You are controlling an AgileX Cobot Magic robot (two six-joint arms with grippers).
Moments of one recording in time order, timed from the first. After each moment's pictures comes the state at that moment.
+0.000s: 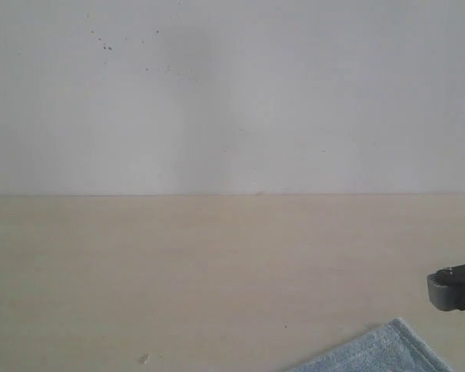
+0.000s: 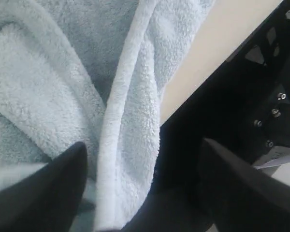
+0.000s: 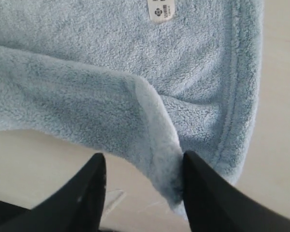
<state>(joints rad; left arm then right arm) -0.27 1.12 -0.63 -0.50 1.22 0.58 0.28 1.26 -0.70 0.09 1.02 -0.13</state>
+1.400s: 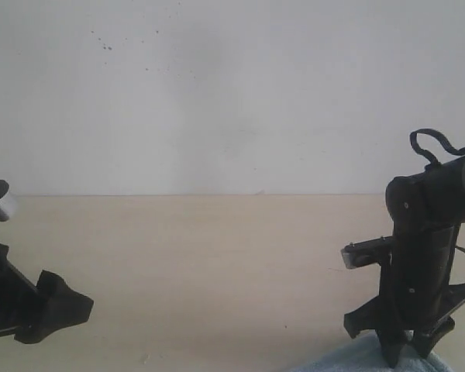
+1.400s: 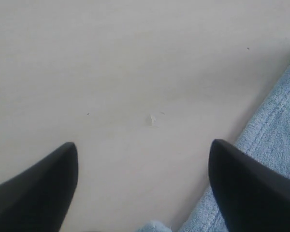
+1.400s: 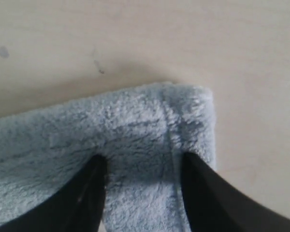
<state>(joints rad) -0.27 1.23 -0.62 -0.65 0.41 0.60 0.28 2.02 -1.22 -0.07 0.90 0.03</state>
